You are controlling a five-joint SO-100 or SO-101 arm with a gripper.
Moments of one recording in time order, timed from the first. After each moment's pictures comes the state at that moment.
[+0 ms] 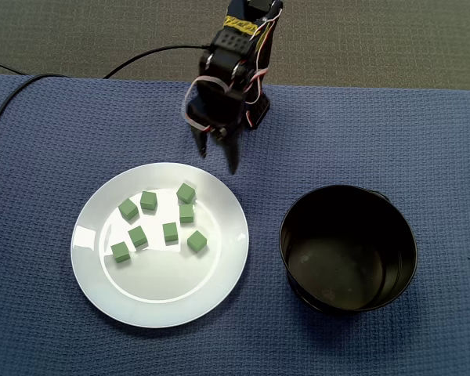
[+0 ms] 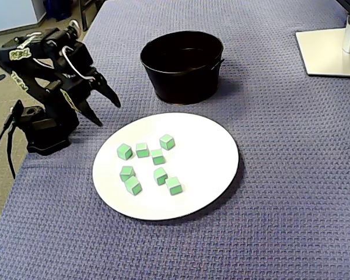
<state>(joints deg) 23.5 140.8 138.4 72.3 -65.4</state>
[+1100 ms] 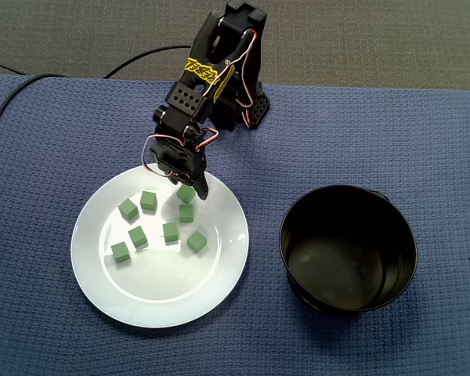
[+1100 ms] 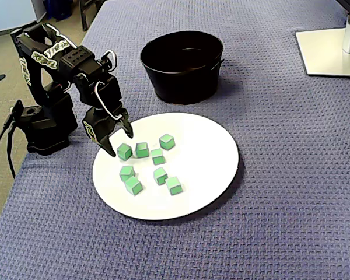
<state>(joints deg) 31.3 98.6 123.8 57.6 -80.8</state>
